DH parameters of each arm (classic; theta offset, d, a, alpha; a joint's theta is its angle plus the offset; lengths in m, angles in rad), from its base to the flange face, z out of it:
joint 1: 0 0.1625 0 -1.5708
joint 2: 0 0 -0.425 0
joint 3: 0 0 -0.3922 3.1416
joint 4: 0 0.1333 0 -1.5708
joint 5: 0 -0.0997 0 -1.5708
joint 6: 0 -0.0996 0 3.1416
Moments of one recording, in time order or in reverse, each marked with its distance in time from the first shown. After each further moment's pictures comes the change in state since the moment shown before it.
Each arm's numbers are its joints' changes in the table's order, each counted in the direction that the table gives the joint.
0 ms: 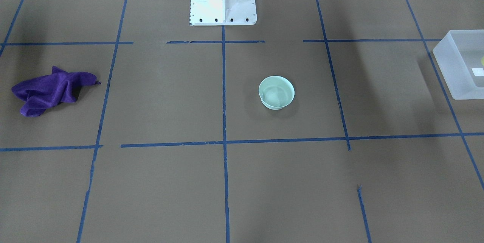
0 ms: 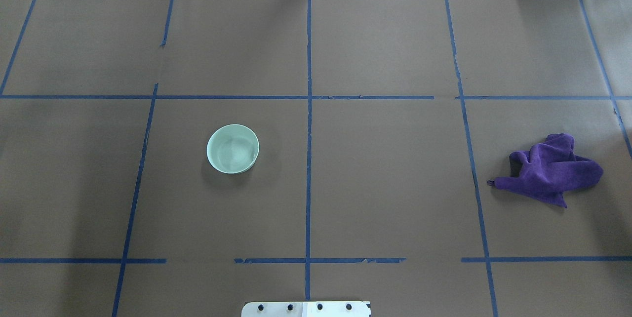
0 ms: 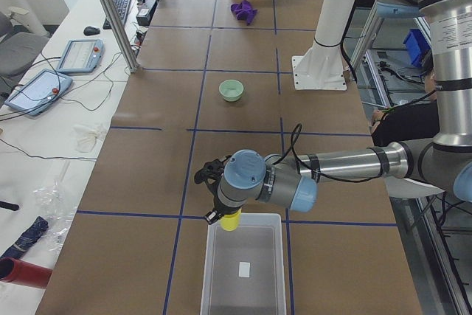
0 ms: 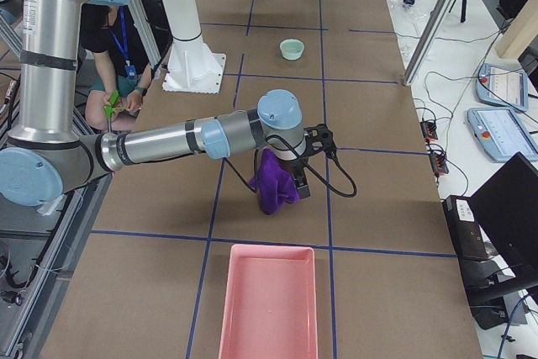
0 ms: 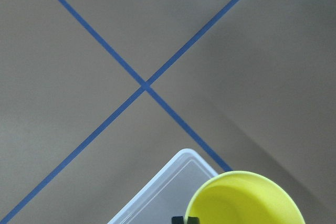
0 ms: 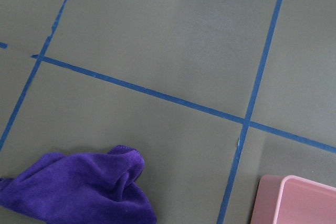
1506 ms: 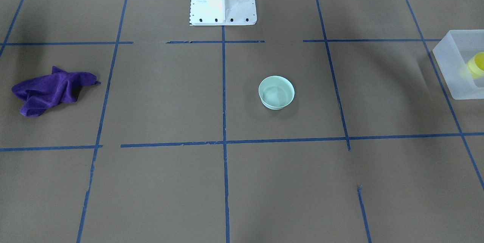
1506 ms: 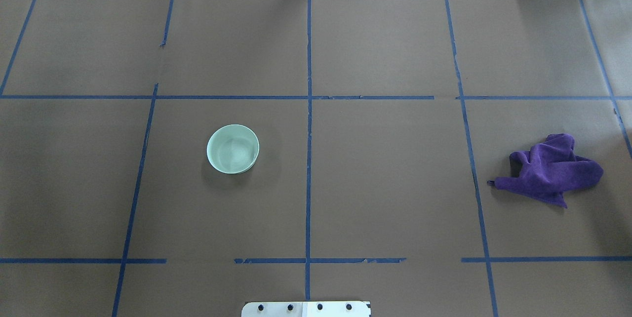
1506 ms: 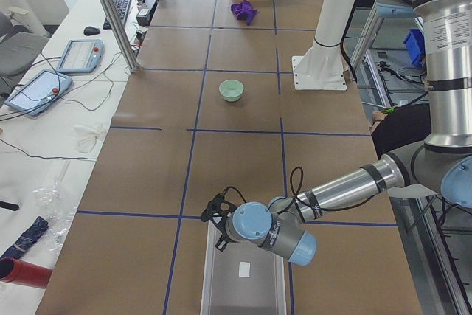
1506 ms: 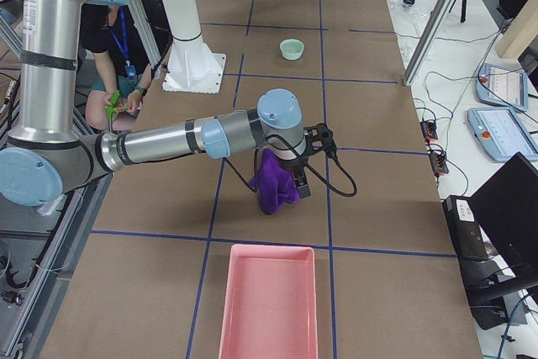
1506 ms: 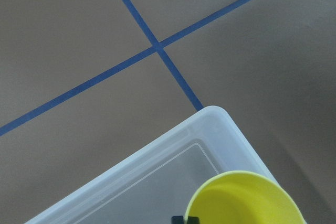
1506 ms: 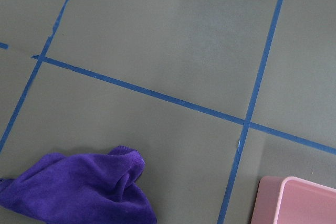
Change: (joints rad) left arm 0.108 0.026 -0.326 -0.480 0.100 0.430; right arm 0.000 0.000 -0.002 0.003 0.000 0.000
